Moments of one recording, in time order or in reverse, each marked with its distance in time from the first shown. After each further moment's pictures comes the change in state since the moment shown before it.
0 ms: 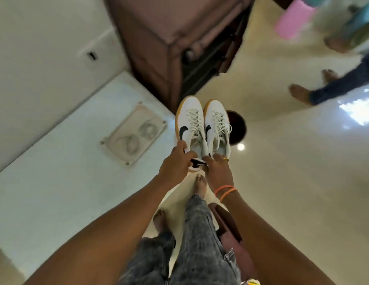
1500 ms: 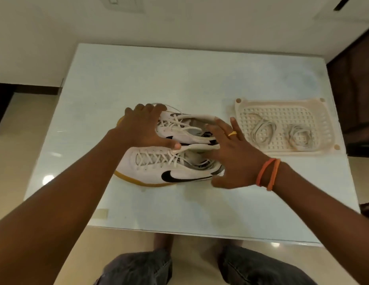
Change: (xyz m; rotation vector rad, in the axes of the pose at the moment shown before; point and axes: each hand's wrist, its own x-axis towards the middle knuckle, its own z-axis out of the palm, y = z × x) left_hand -0.224 -0.382 0.101 0.084 0.280 -0.871; right_hand 0.068 -0.220 0.252 -0.562 -0.358 -1.555
